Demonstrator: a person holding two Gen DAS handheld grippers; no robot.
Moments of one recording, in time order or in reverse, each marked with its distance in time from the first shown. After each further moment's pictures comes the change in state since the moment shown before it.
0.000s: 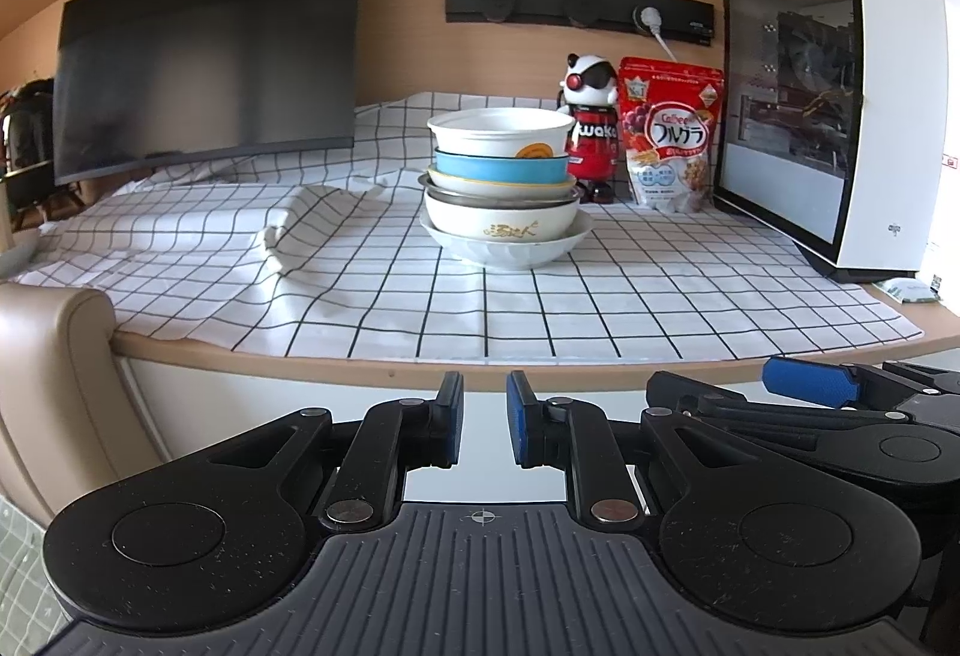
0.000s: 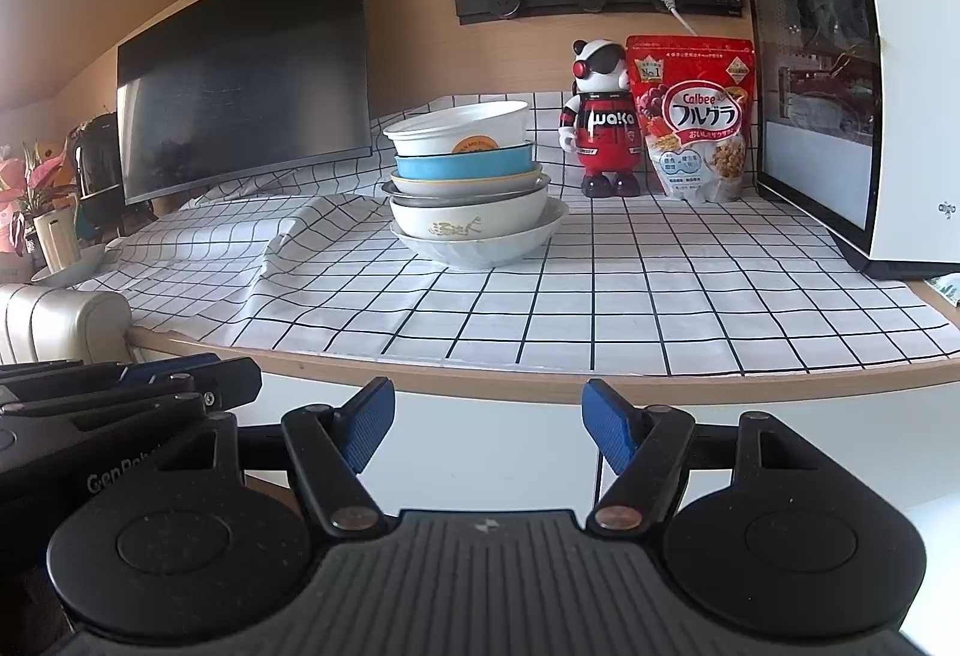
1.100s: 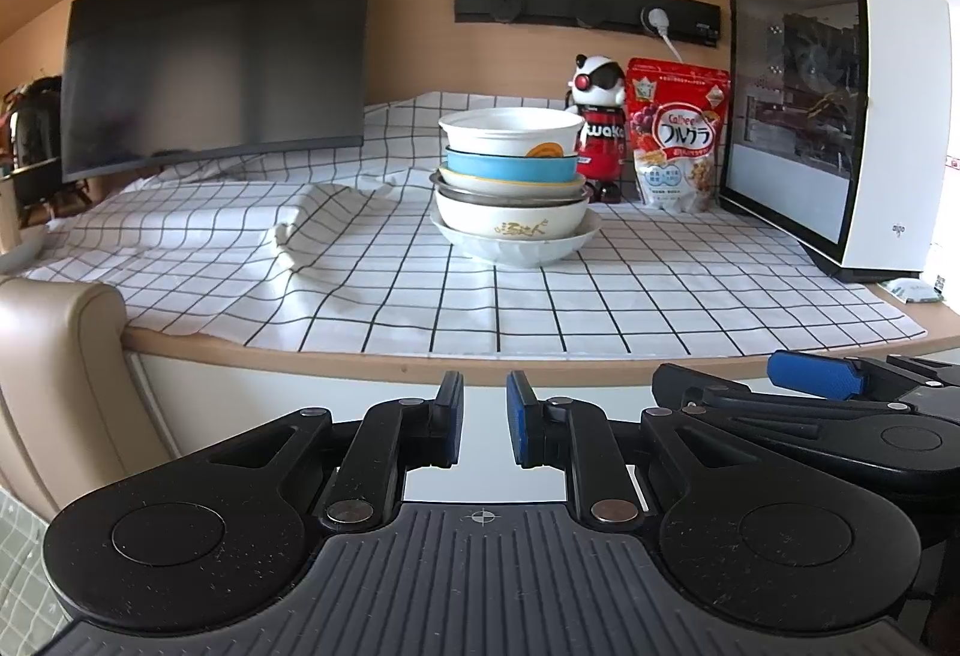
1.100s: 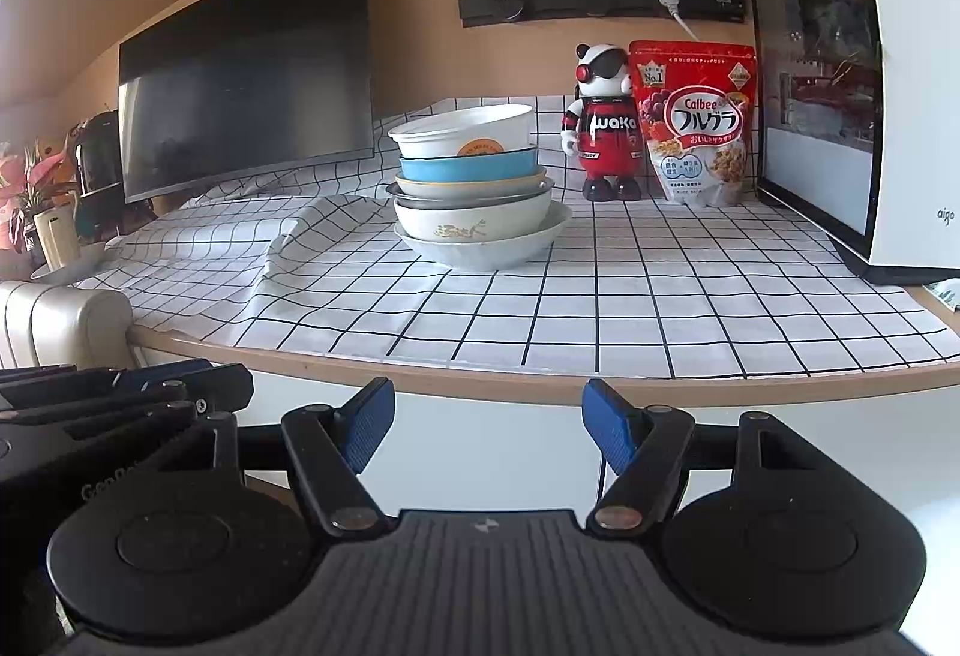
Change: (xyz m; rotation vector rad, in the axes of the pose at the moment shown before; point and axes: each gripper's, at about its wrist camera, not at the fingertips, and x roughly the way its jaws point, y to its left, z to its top) left arm -0.005 -0.001 -0.002 -0.010 0.001 0.019; right arm -0.001 0.004 0.000 -0.011 -0.004 -0.004
